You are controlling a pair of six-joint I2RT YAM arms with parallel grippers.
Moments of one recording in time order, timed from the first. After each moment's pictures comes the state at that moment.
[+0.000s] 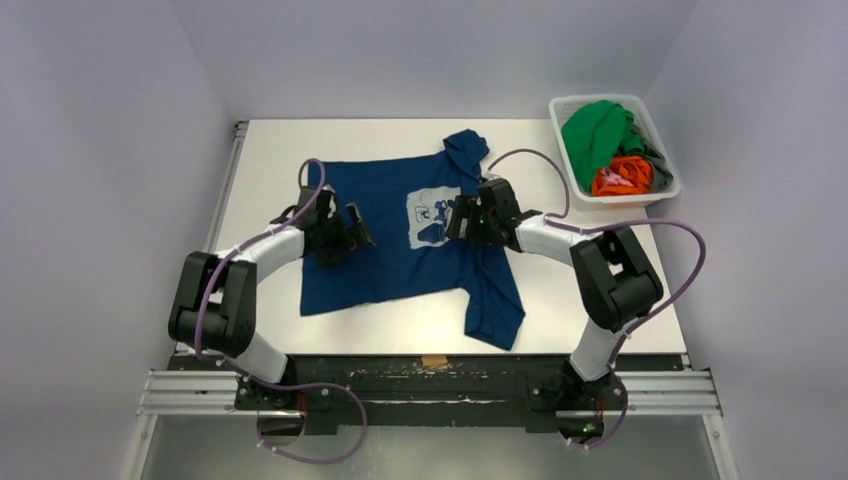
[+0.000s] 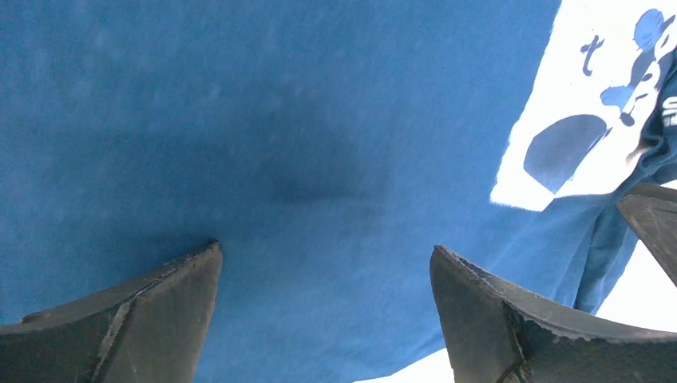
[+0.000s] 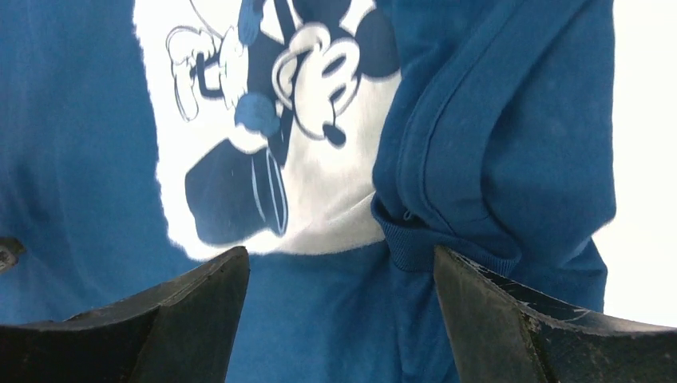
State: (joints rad) left arm -0.21 1.52 0.80 -0.26 0.17 -0.65; right arm 0.46 1.74 0.96 -0.05 -0.05 0.58
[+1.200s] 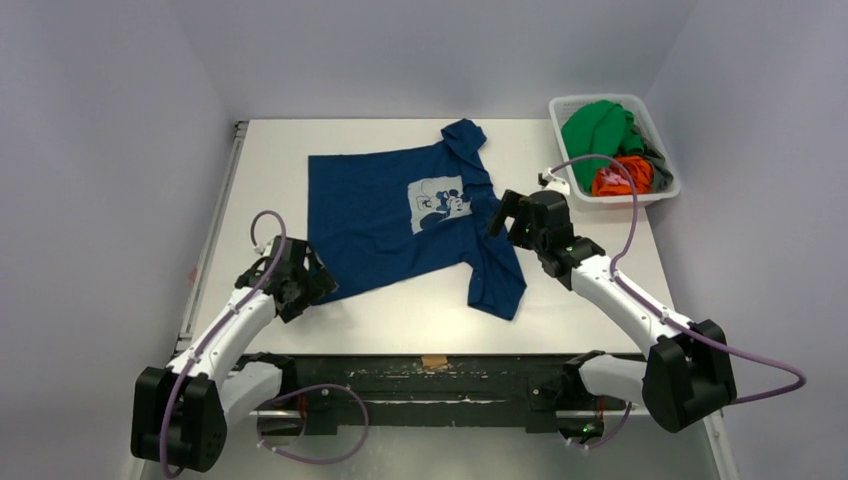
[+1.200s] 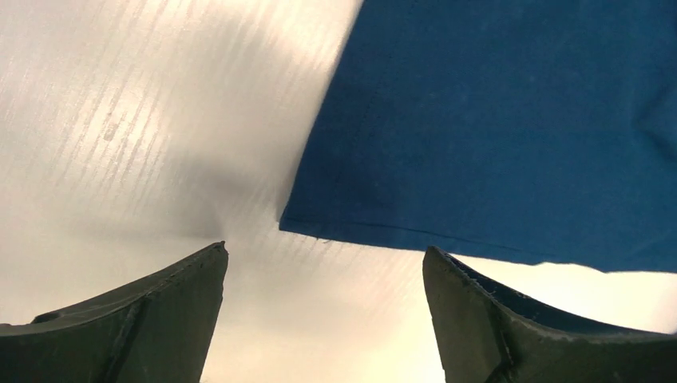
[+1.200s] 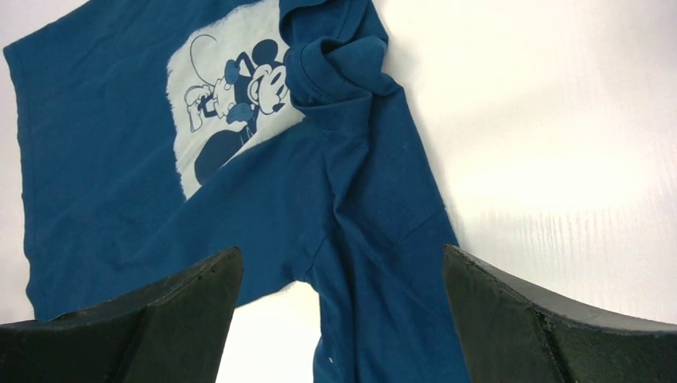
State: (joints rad) left arm -0.18 0.99 0.53 -0.63 -0.12 -0.80; right arm 0.40 1.20 0.77 -0.17 0.18 0.62
